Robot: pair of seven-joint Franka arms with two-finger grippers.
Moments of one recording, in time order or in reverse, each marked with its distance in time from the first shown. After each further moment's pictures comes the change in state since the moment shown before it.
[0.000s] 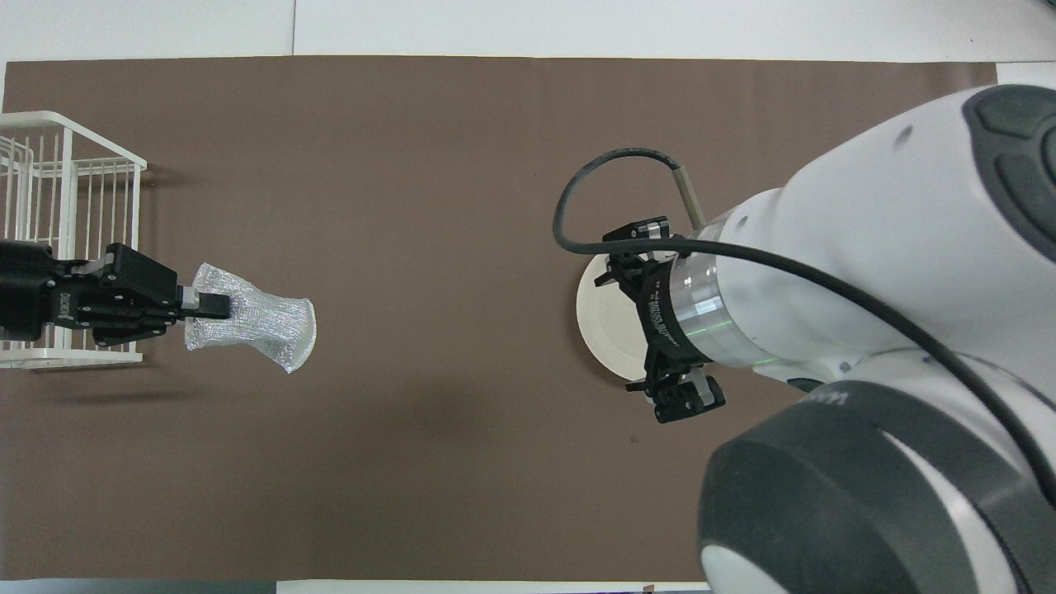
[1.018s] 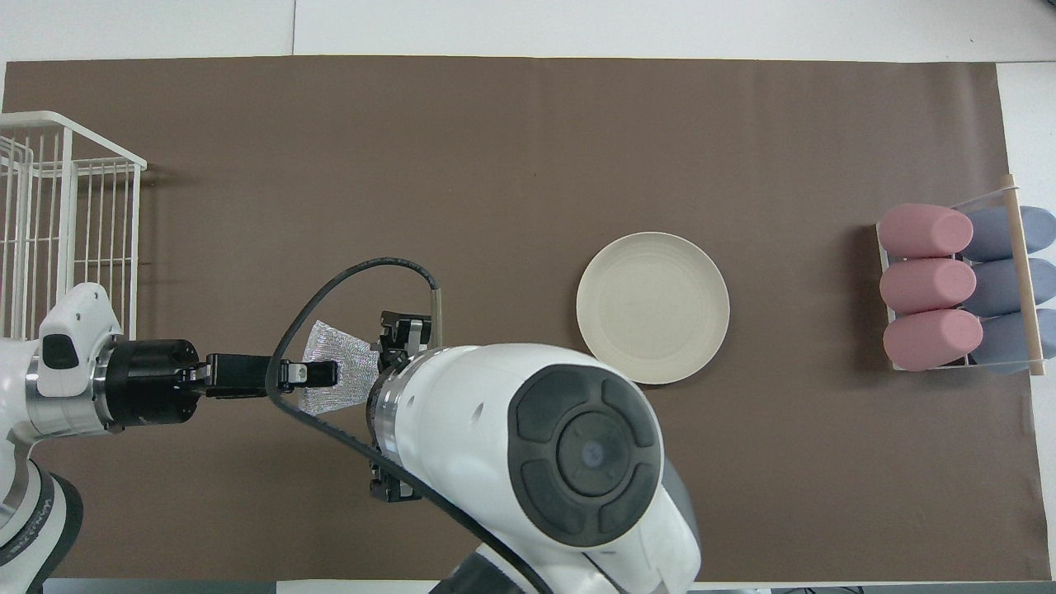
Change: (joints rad) left arm -0.065 -0.145 -0.011 -0.444 -0.461 0.073 0.534; right arm 0.334 0.078 0.007 -0.148 0.115 0.541 0.483
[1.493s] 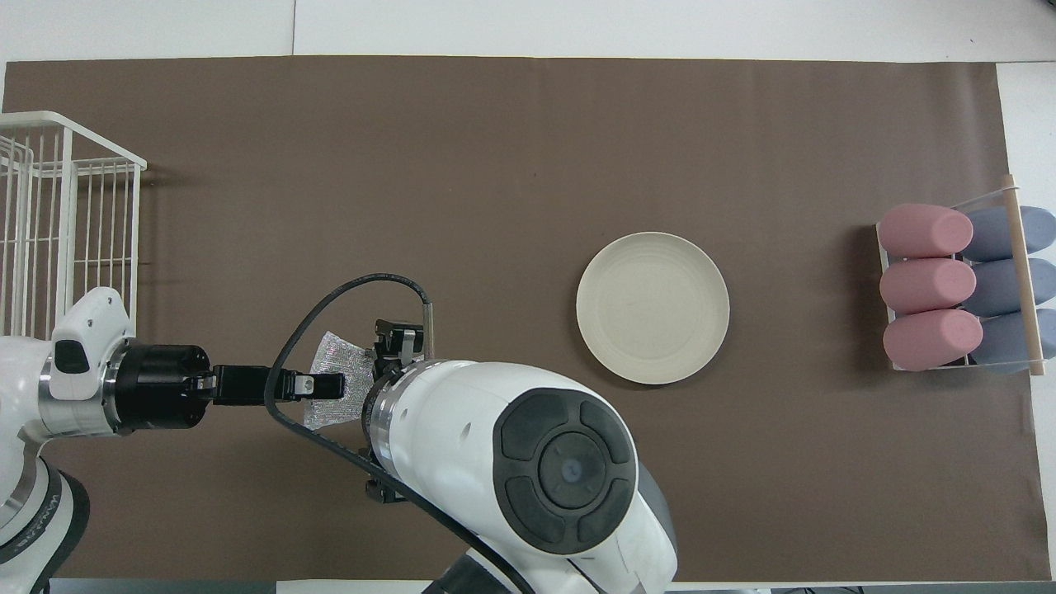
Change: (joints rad) left arm 0.000 0.015 0.006 -0.001 -0.005 -0.051 0.044; right arm 0.006 0.000 -0.006 -0.026 -0.001 0.021 -0.017
